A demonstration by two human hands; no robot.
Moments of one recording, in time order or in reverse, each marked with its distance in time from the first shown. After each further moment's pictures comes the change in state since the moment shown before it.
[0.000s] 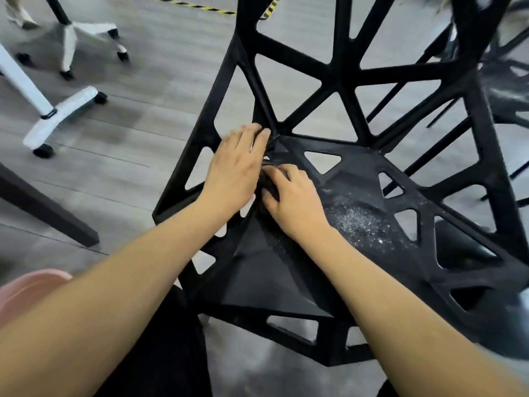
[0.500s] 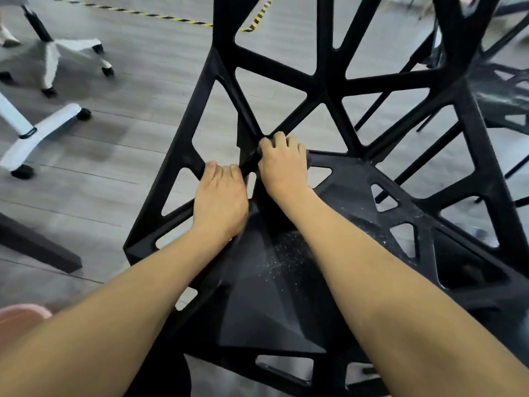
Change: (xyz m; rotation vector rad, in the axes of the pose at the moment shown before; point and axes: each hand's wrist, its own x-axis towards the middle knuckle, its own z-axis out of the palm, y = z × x) left_hand 0.004 0.015 0.022 0.205 -0.269 -0.065; right_hand 0.102 0.020 0.010 -0.455 0.093 0.118
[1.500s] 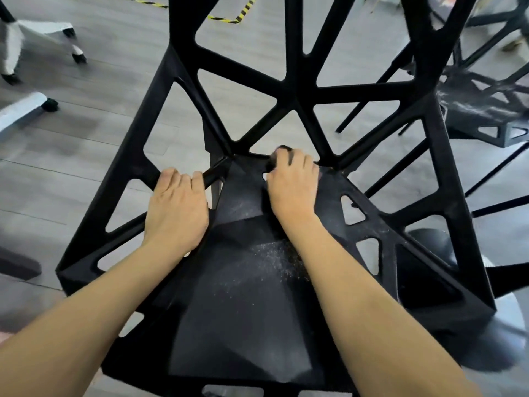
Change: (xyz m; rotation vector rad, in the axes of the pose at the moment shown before) left_hand 0.012 0.002 0.013 -0.051 0.008 -0.078; right_hand -0.015 0.076 0.021 0.006 0.120 0.118
